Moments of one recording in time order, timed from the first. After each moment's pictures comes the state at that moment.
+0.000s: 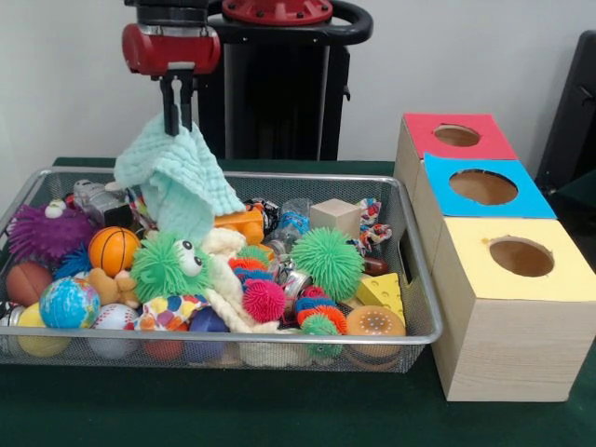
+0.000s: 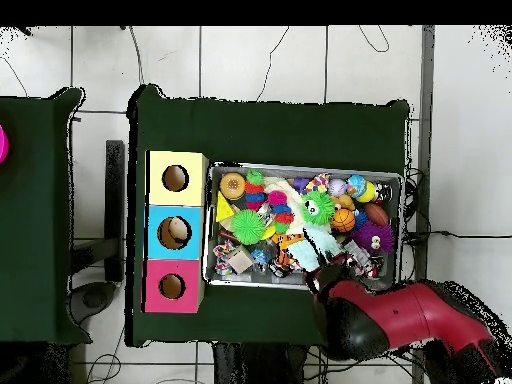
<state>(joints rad) -1.07 -0.98 0.78 2.15 -0.86 0.37 1.40</state>
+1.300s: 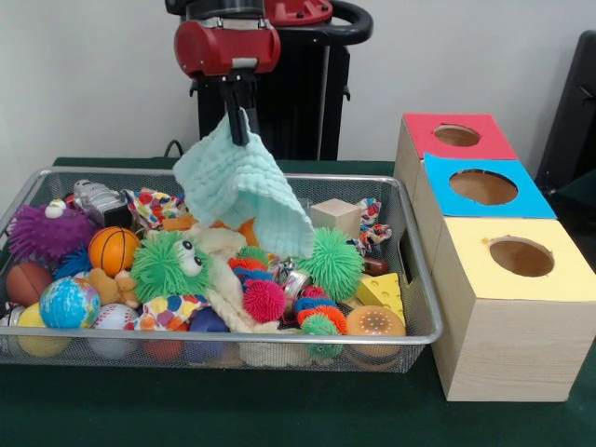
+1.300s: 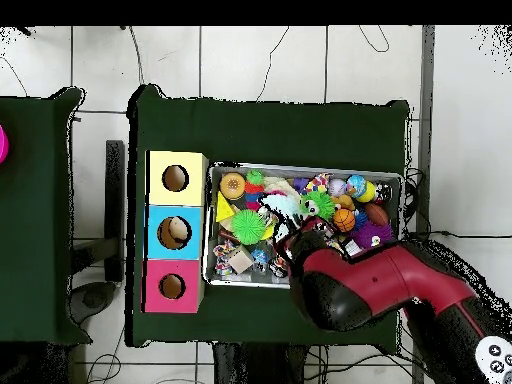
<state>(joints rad) -1.10 -0.91 1.04 2.08 -0.86 0.38 1.39</state>
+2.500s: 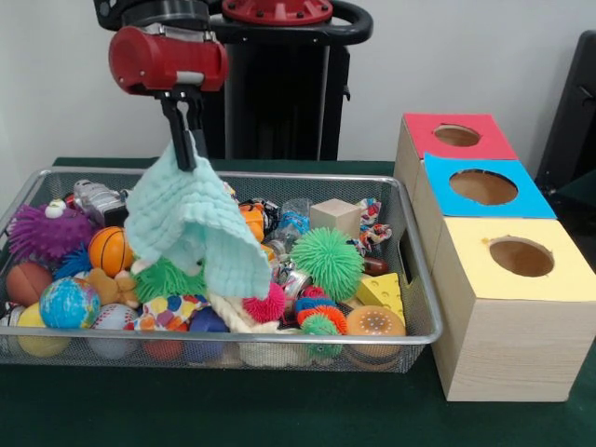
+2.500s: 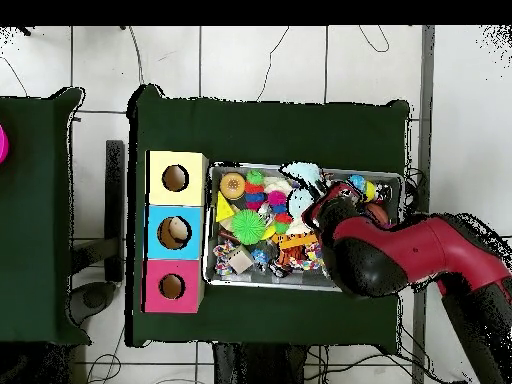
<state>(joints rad) -1.19 -0.76 1.12 1.91 -0.91 0.45 1.13</state>
